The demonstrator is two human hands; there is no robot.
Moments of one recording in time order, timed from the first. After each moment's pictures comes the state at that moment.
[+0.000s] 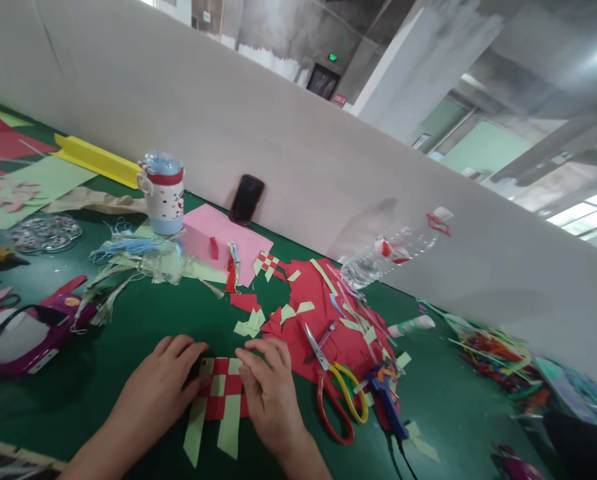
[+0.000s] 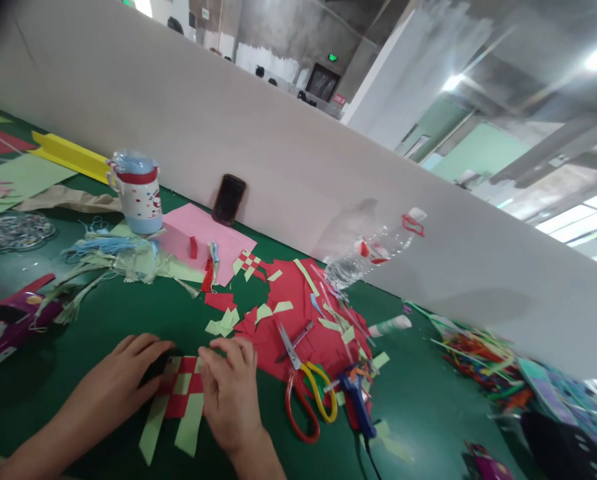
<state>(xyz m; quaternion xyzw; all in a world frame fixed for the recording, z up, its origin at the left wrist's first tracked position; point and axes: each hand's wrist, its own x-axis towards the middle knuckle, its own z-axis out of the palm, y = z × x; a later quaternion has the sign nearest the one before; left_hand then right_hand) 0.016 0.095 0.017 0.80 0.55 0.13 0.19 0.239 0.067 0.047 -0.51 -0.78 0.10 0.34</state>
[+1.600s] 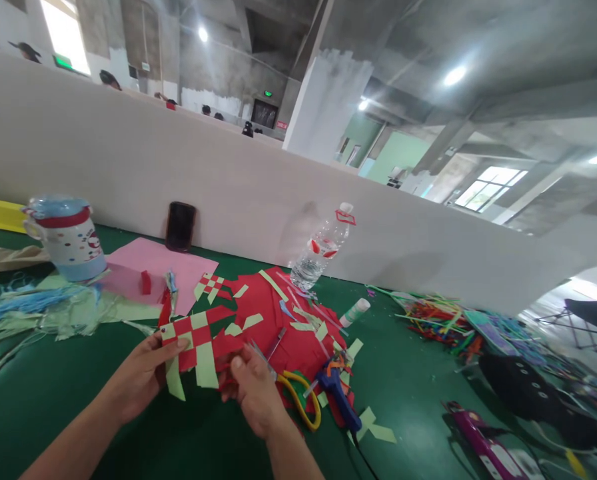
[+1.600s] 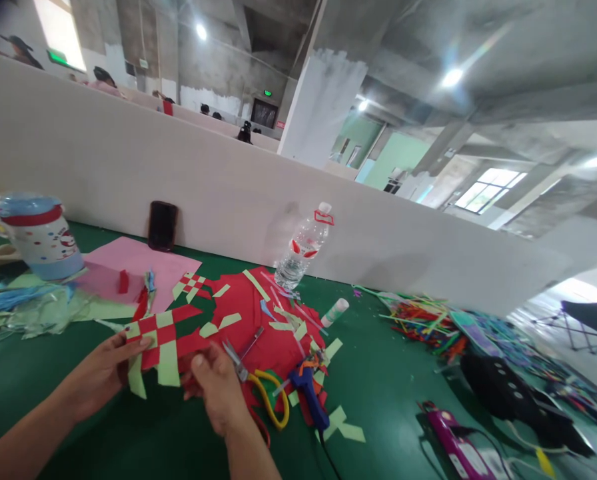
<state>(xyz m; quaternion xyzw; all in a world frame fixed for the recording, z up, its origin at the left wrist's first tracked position) 0.112 0.157 0.051 0.26 0.42 0.41 0.77 0.307 0.085 0.037 -0.44 -0.35 0.62 0.55</state>
